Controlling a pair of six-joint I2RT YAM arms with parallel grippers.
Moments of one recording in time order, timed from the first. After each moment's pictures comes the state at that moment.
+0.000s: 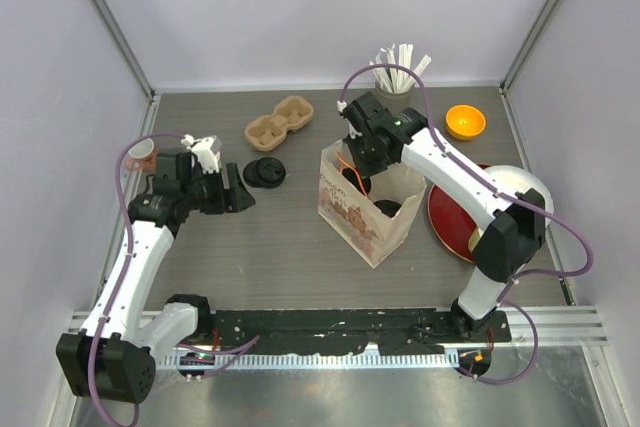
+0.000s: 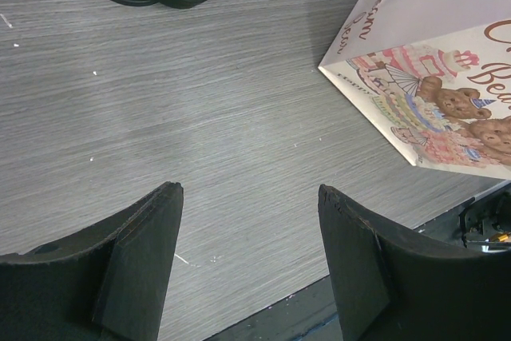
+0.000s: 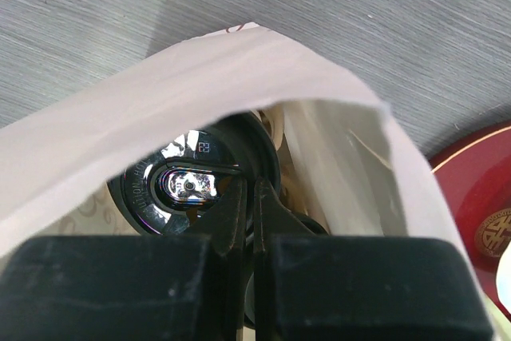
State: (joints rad) left arm -0.10 0.98 0.90 -0.69 0.39 -0.23; right arm 0.66 1.70 1.66 -1.03 0.12 0.21
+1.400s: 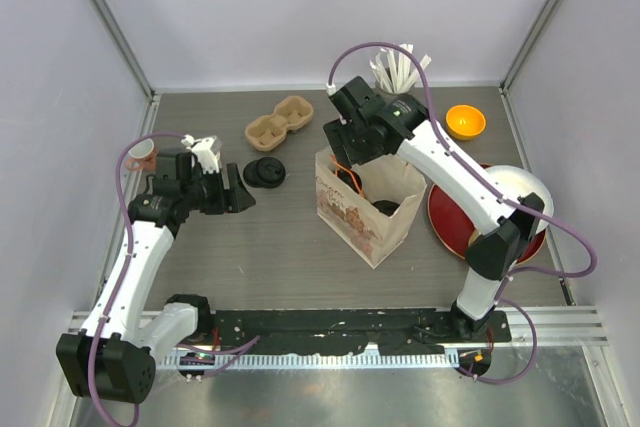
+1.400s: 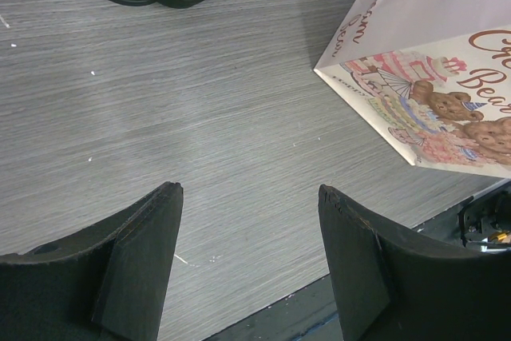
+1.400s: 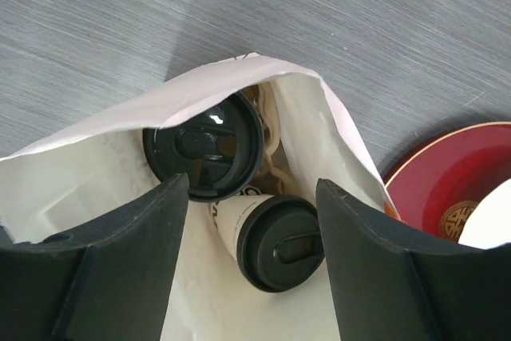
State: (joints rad) left arm -0.10 0.98 0.90 -0.69 0.40 -0.23; right arm 0.74 1.75 1.92 -1.18 0.24 0.23
